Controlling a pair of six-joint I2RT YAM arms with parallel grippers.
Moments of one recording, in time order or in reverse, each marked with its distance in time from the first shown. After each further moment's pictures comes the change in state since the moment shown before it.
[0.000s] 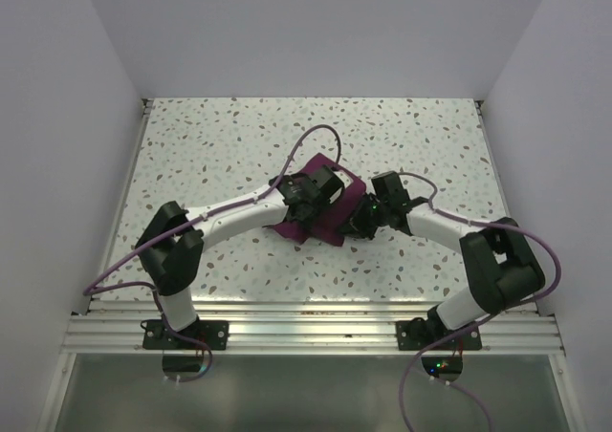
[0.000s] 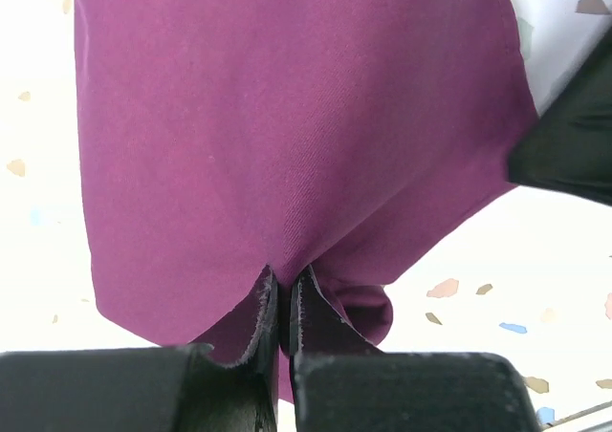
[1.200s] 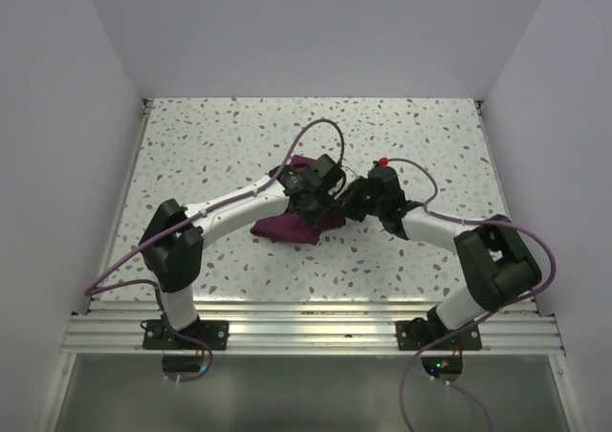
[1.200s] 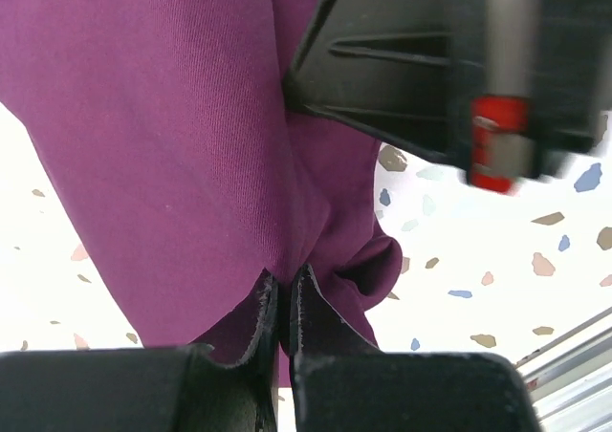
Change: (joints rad) left arm 0.021 0.025 0.109 -0.093 0.159 0.018; right arm 0.056 0.066 -0.026 0.436 0.162 0.042
